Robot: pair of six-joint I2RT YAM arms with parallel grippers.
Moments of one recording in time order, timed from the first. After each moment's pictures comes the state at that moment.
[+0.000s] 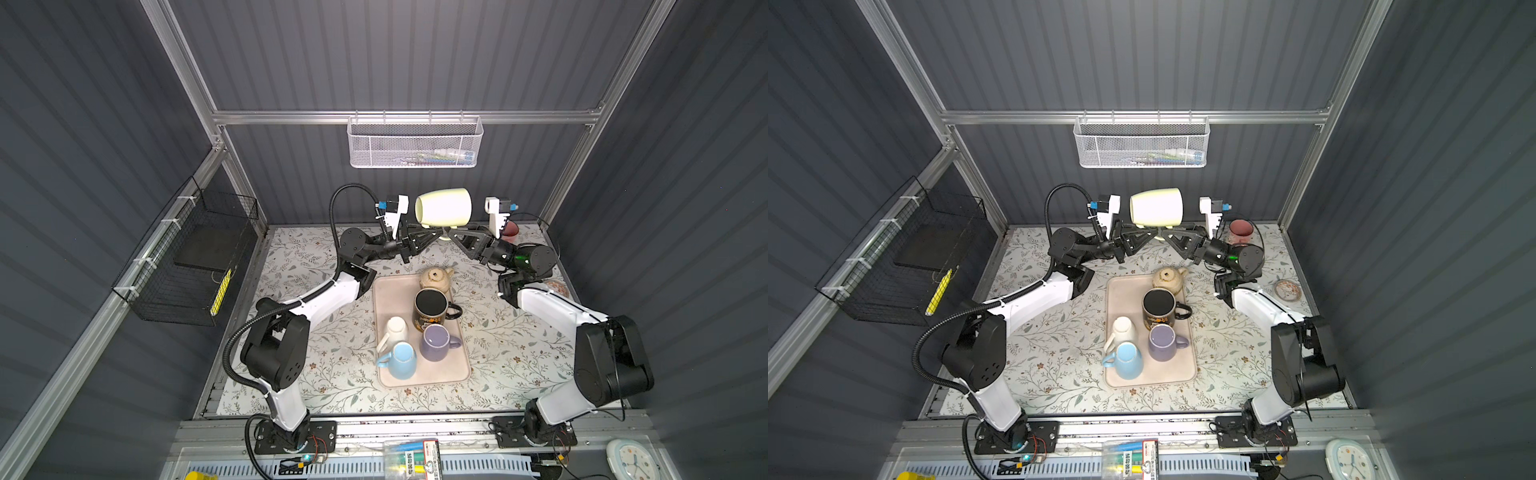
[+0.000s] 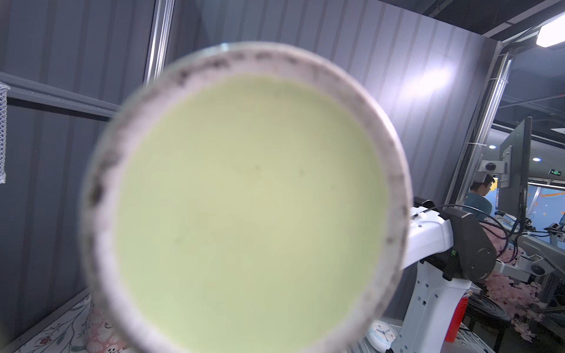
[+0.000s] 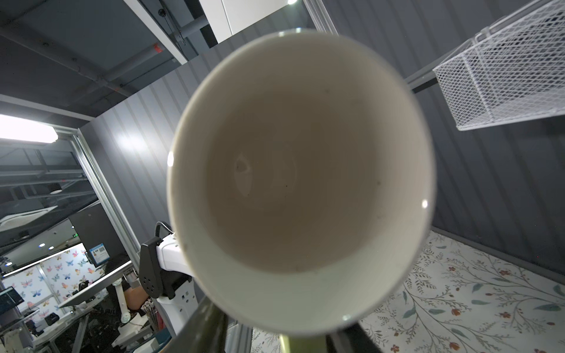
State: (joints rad) left arm -0.58 1.78 1.31 1.07 0.91 -0.71; right arm 0.25 1.56 0.98 1.34 -1.02 1.16
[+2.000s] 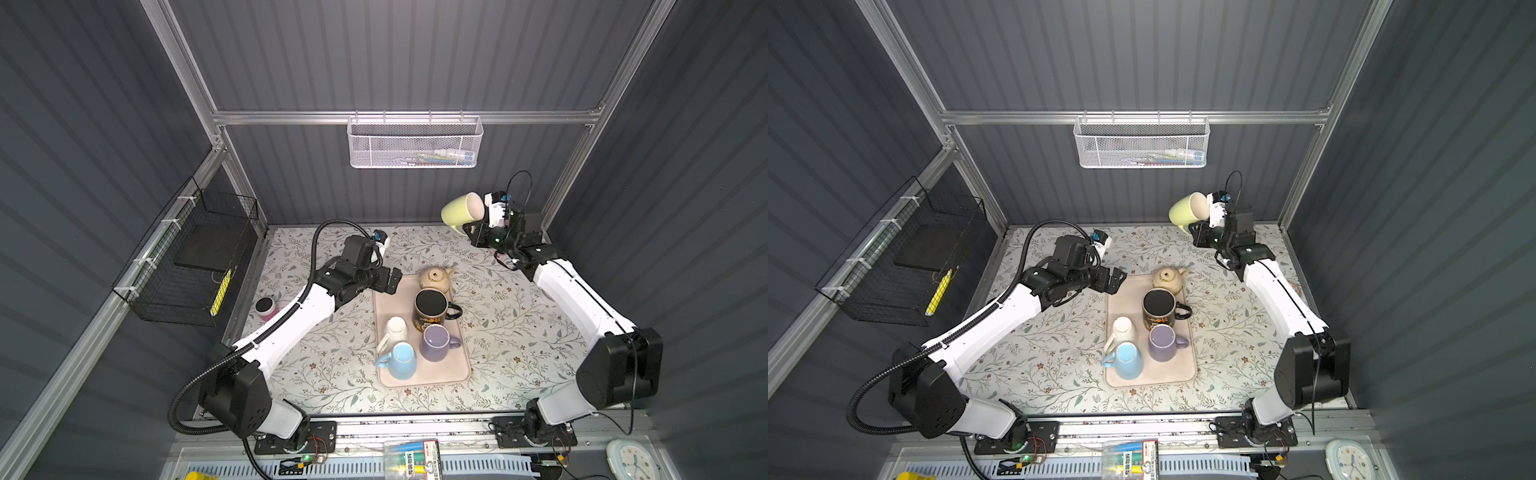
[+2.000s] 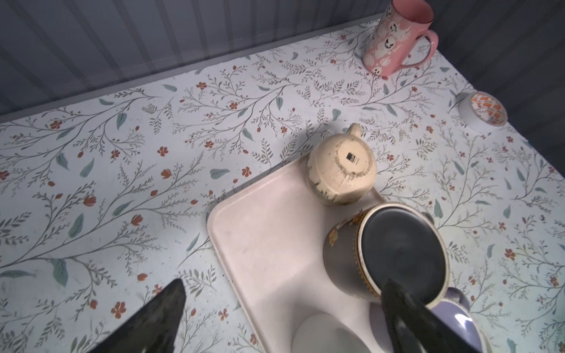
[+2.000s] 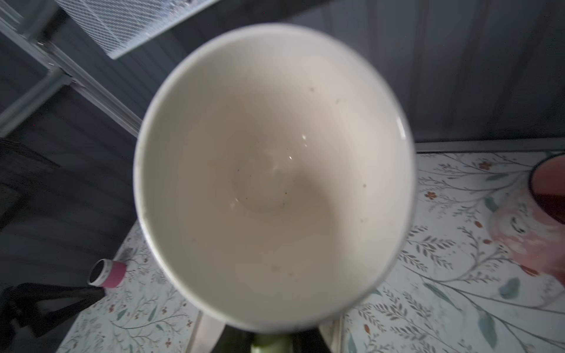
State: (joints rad) left arm -0.59 1.45 1.25 -0.49 0.06 -0.10; right arm 0.19 1.58 1.40 -0.29 -0.29 0.28
